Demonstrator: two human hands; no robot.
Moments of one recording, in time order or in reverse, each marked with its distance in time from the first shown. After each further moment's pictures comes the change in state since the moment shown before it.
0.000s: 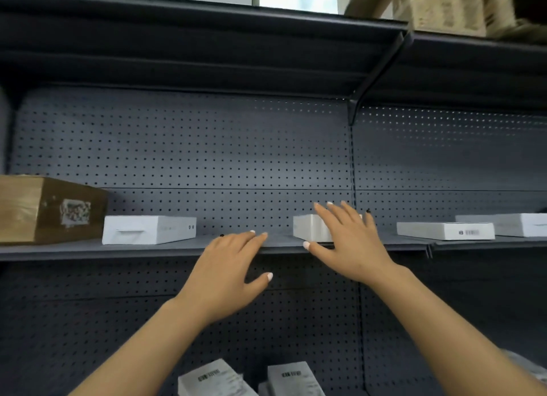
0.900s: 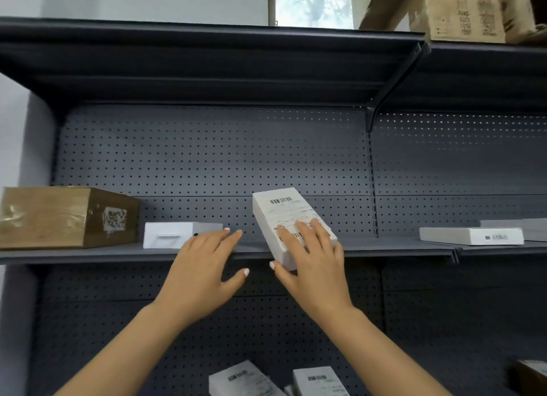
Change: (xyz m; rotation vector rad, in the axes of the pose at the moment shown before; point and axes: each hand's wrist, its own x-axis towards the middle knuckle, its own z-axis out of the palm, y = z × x) left_hand -0.038 -0.057 -0.028 0.156 0.119 -0.117; right_hand -0.016 -0.107 0.048 0.078 0.441 -0.075
